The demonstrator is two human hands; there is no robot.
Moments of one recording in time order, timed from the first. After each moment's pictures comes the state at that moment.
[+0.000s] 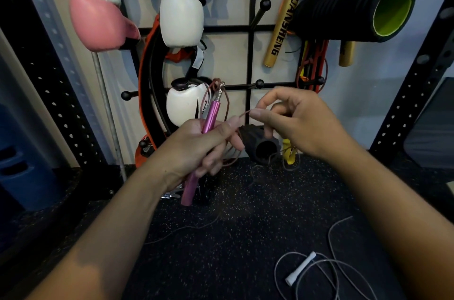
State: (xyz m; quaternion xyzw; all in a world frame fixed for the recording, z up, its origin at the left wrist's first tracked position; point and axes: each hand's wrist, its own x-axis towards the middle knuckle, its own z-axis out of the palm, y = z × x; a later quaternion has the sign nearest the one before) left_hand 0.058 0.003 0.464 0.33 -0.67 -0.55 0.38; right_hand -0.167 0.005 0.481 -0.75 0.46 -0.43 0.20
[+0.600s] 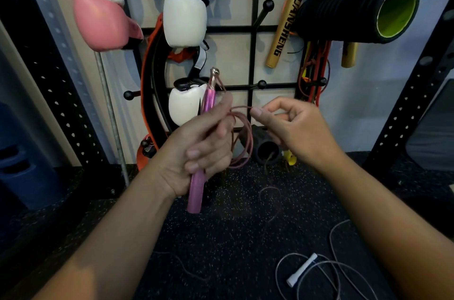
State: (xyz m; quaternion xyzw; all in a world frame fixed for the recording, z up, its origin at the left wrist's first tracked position) left_hand 0.057 0.009 0.470 0.12 -0.52 -0.76 0.38; right_hand -0.153 0.000 0.461 -0.66 0.46 -0.52 0.30
